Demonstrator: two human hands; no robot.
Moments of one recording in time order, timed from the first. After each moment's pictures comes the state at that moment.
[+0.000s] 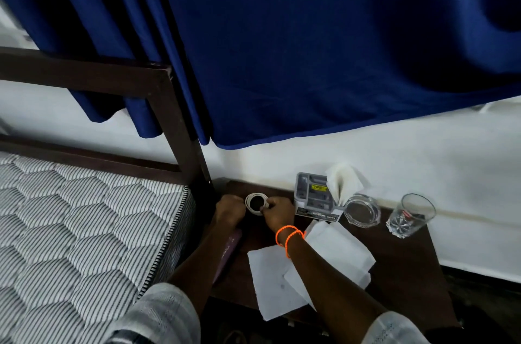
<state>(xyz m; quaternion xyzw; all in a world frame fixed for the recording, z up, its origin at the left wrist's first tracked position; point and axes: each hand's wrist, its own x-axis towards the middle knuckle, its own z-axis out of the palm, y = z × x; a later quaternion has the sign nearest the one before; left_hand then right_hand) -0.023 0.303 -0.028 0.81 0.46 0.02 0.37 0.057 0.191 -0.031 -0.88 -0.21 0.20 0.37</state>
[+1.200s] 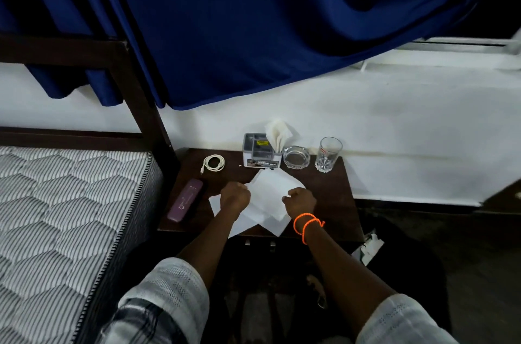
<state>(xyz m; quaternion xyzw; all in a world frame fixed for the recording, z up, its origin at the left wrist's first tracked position) -0.062 0.113 0.008 0.79 0.43 0.00 0.43 0.018 -0.047 -0.006 -0.92 -0.06 0.16 0.34</state>
